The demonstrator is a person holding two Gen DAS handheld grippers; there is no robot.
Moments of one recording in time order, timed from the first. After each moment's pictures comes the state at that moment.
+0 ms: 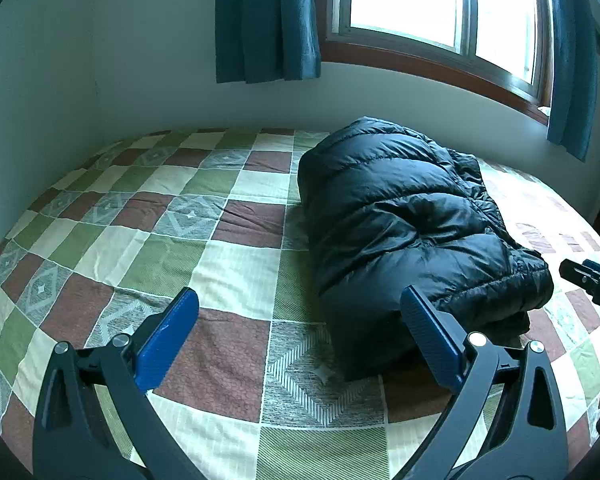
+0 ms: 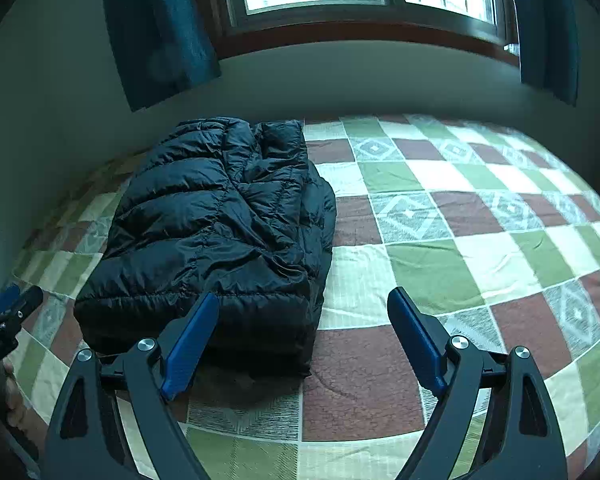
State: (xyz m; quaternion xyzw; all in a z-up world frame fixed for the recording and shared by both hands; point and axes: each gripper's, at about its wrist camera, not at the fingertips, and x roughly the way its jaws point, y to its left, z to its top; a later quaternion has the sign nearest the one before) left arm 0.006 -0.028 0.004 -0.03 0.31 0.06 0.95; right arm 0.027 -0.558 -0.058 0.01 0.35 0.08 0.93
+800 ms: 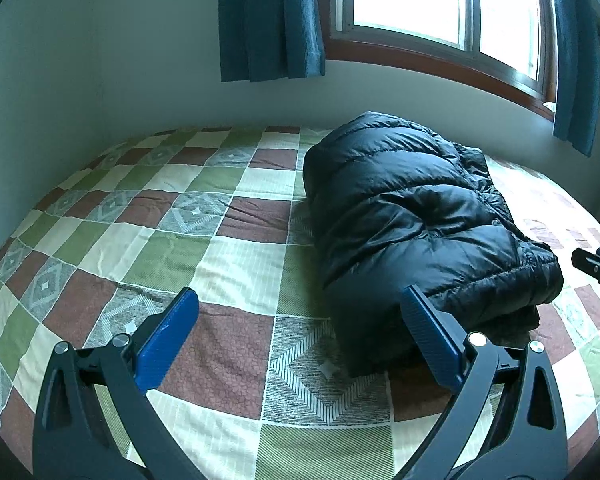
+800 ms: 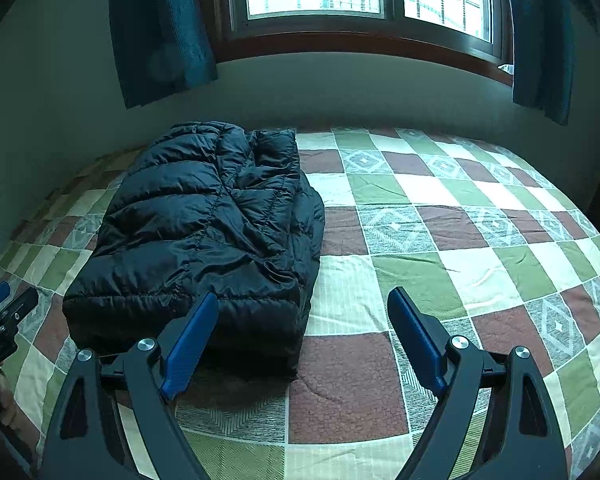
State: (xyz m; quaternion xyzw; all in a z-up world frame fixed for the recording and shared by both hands) left arm 0.005 -0.030 -0.004 -0.03 0.31 0.07 0.95; right arm 0.026 -0.556 -0.056 -0.01 0.34 0.06 0.94
